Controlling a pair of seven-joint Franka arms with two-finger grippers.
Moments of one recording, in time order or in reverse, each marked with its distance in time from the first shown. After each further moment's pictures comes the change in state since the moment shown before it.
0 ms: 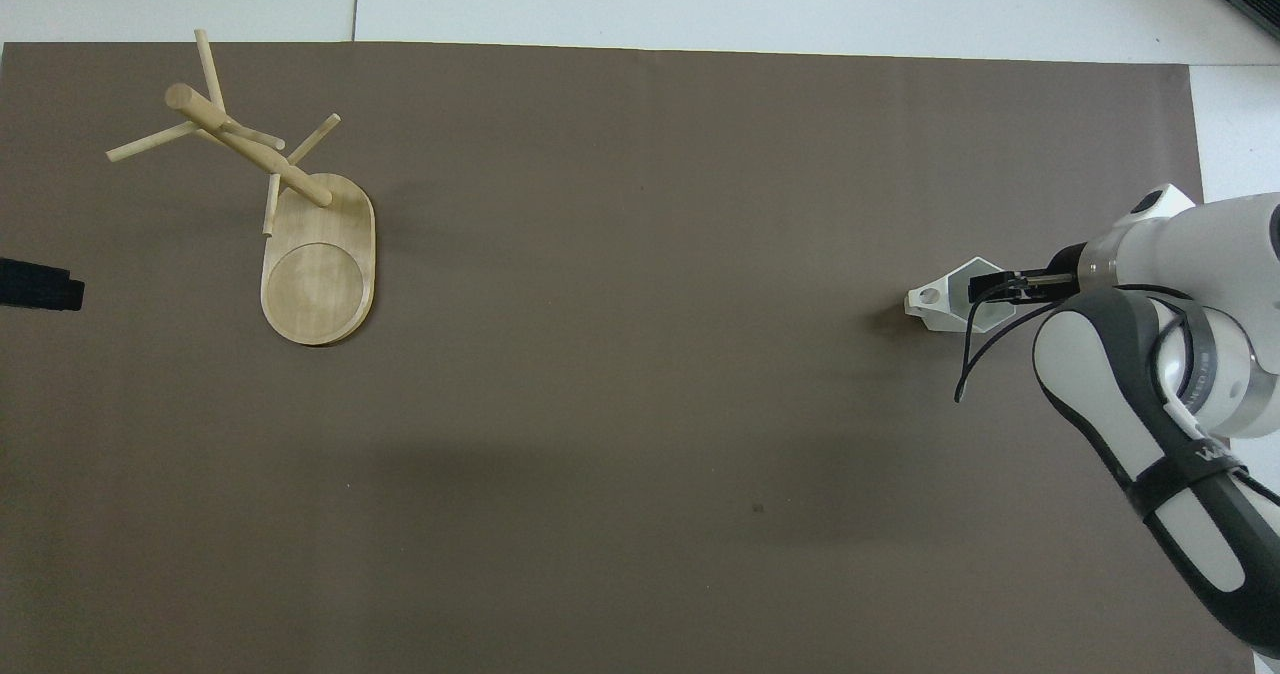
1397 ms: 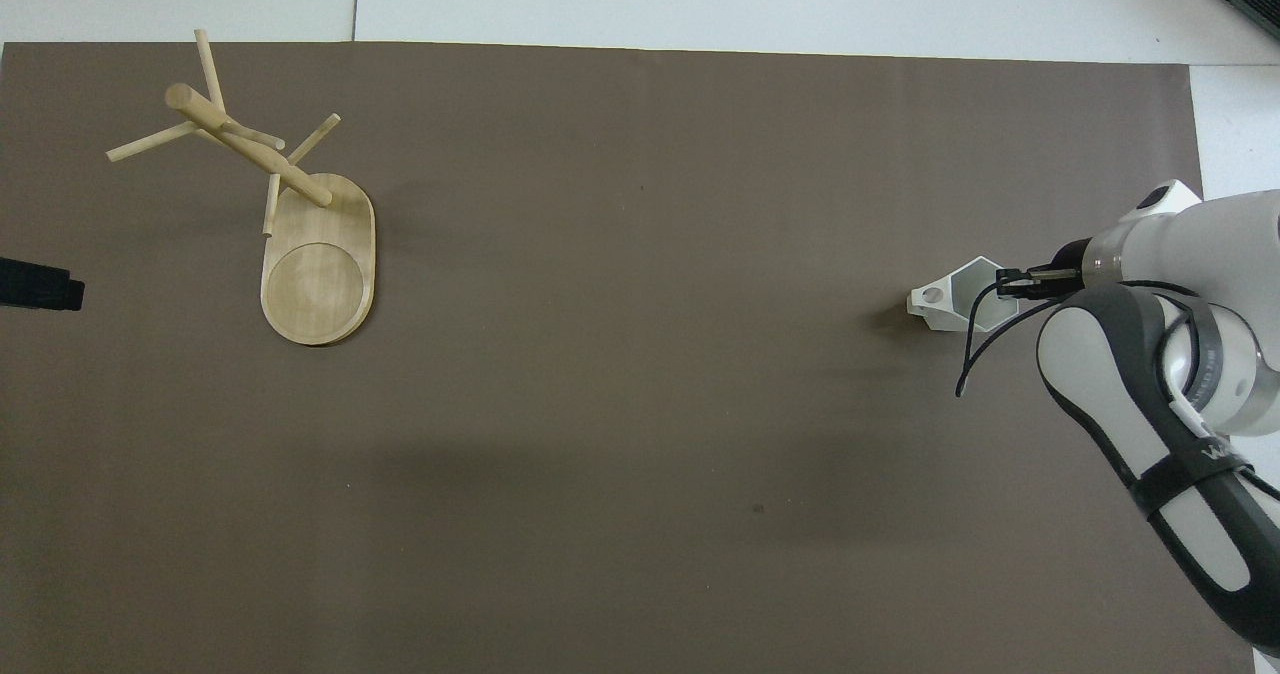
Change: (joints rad) left arm 0.000 0.000 0.000 0.000 0.000 0.000 0.000; right arm 0.000 0.000 -0.001 0.010 0.005 0.001 0.008
